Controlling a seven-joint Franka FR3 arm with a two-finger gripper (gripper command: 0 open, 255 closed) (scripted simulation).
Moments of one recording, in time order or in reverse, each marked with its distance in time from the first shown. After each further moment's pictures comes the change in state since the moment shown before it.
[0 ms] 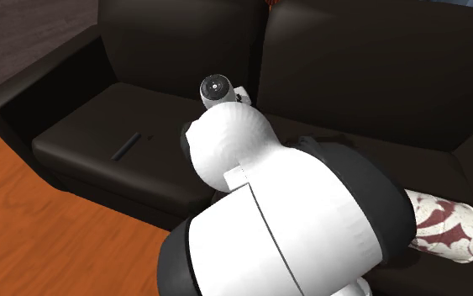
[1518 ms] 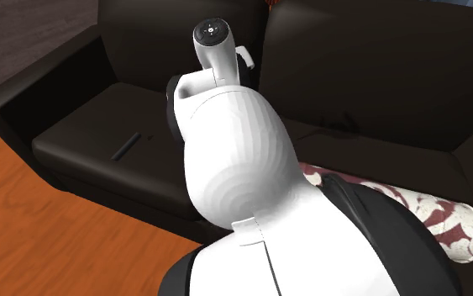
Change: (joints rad) arm 0.113 -0.113 -0.200 0.200 0.048 -0.329 -0.102
